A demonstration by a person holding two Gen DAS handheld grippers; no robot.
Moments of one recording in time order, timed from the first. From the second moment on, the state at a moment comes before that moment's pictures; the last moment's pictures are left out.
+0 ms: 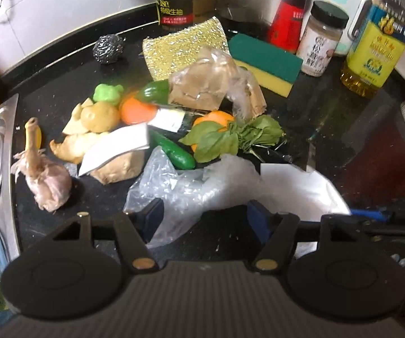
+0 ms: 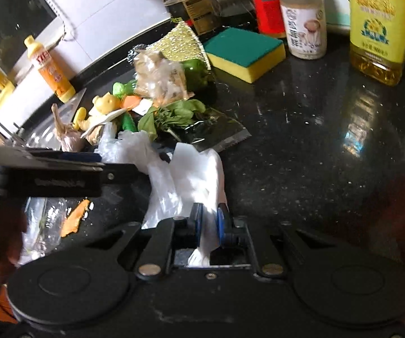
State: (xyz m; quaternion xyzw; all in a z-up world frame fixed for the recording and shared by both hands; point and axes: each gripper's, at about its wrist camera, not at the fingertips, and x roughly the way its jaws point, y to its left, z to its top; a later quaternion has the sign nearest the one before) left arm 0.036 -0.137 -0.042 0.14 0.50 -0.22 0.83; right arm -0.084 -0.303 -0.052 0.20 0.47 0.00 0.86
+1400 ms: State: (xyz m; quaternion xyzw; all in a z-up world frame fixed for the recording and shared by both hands) left arm 0.023 -0.161 -0.054 0.18 0.46 -0.24 0.84; right arm -0.051 -0.342 -0.026 0.22 0.44 0.02 0.87
